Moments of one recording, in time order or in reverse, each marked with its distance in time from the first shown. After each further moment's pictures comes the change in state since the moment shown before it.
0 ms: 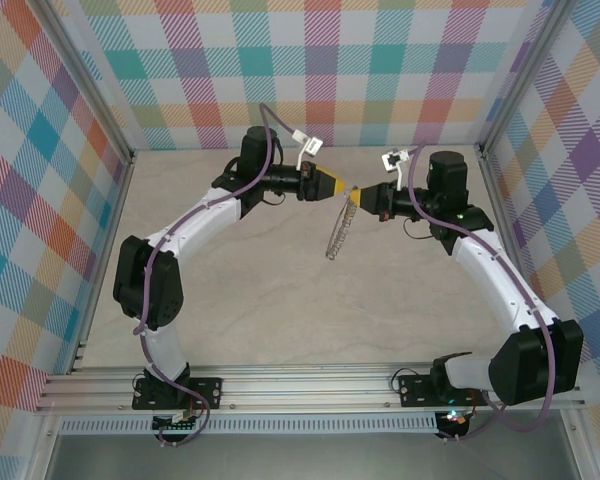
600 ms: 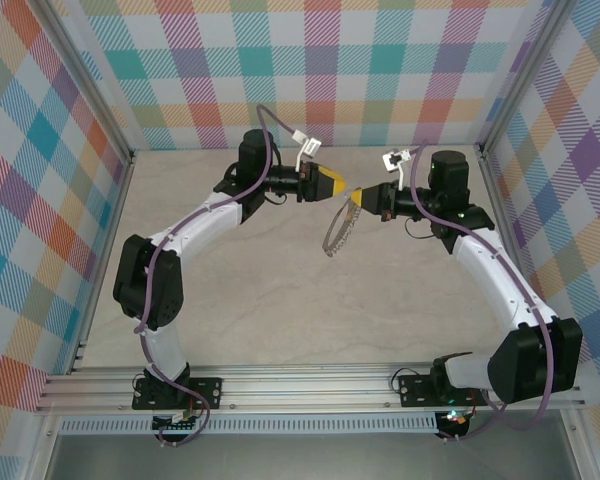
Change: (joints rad) left arm -0.003 0.000 -0.063 0.210 0.110 -0.075; right arm -0.019 0.009 0.001 0.004 -0.051 0.001
